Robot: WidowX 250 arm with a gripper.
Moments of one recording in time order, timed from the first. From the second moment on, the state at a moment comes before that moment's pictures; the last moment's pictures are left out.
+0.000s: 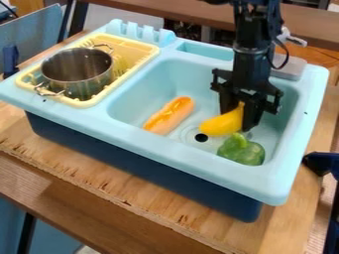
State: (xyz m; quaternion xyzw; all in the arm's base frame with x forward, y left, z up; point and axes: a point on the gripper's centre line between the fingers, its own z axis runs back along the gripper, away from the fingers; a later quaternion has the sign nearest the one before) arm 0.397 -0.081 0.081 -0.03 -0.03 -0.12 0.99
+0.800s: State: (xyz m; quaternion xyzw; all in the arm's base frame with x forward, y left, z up) arm 0.400 -0.108 0.077 -0.07 -0.04 -0.12 0.99
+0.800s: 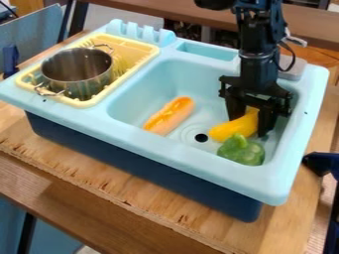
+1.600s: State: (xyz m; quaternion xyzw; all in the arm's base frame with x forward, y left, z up) arm 0.359 -0.106 0.165 0.00 -0.06 -0.14 0.99
